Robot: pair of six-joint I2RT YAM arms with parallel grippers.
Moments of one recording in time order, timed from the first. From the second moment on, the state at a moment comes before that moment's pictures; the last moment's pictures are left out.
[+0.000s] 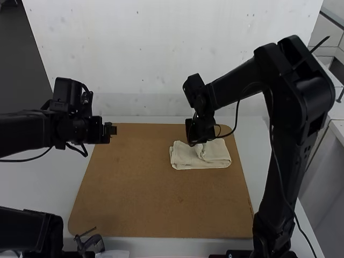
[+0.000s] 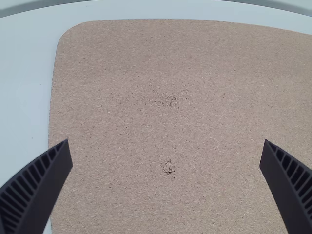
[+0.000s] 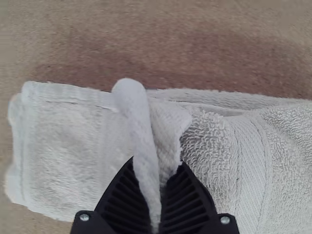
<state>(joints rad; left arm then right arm) -0.14 1.09 0.52 -0.15 0.06 -0.11 0.56 1.74 1.02 -0.41 0.20 0.35</state>
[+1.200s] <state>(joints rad) -0.14 1.09 0.50 -0.10 0.06 -0.10 0.65 1.70 1.01 -0.37 0.24 0.42</state>
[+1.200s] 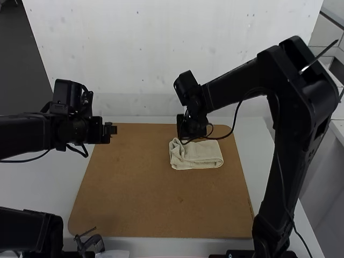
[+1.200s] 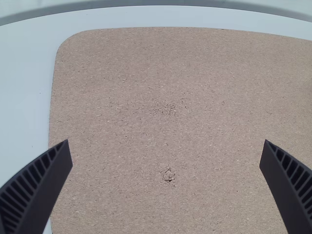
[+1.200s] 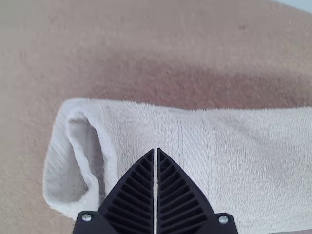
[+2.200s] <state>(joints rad) -0.15 1.06 0.50 -0.10 0.05 -0.10 0.79 1.85 1.05 -0.31 0.27 0.42</state>
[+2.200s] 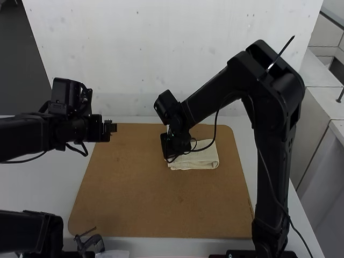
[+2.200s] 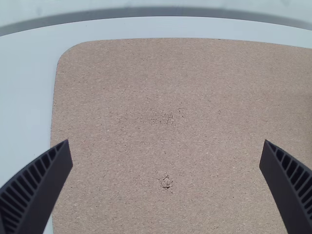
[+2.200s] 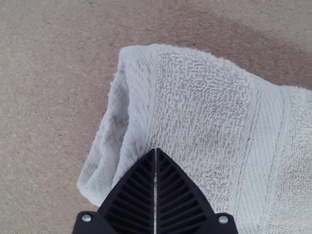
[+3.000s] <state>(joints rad) -0.19 0.98 0.50 -0.09 0.06 -0.03 0.21 1.24 0.67 -0.04 0.22 0.19</state>
